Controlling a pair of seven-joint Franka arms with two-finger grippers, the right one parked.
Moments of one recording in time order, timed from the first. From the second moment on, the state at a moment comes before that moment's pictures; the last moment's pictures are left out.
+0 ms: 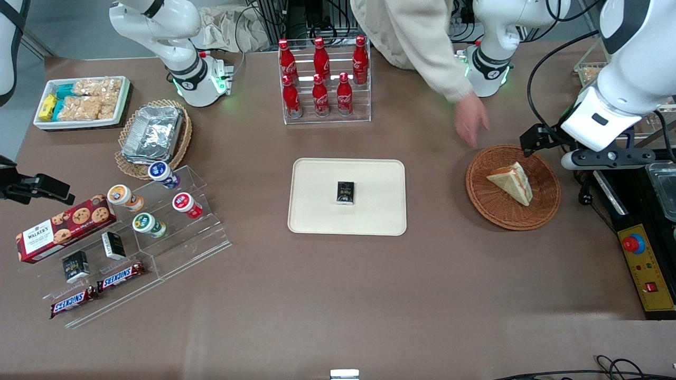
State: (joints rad) arm -0.21 -0.04 0.03 -1.68 0.00 1.60 -0.18
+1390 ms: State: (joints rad) arm -0.20 -0.36 0.18 -2.23 0.09 1.80 -0.66
